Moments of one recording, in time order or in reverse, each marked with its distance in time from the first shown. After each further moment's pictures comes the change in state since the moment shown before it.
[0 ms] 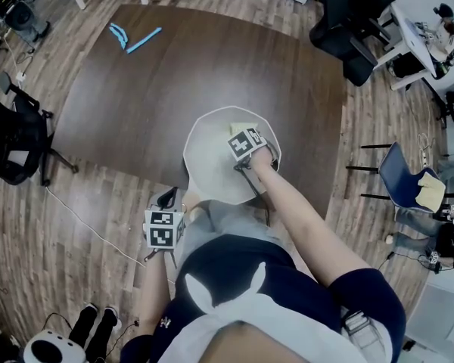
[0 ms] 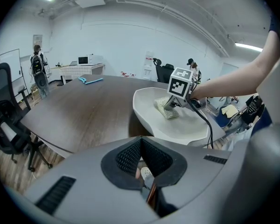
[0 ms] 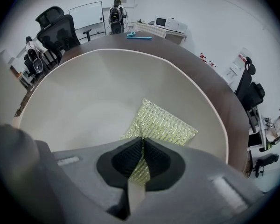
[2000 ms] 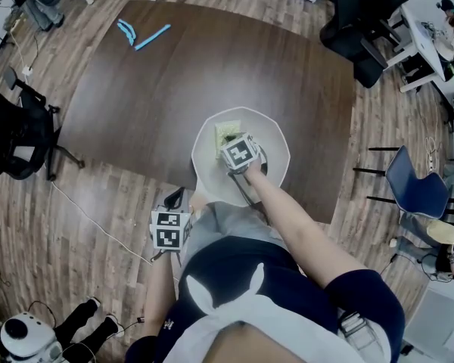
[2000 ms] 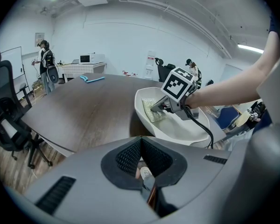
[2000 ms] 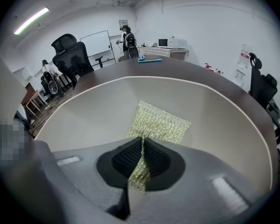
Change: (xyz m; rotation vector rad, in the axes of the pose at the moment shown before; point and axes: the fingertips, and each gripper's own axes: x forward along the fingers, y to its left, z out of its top) left arm 0.009 0.001 0.006 -0.027 0.012 0.010; right arm 0.004 0.054 0.060 0.089 -0.274 0.177
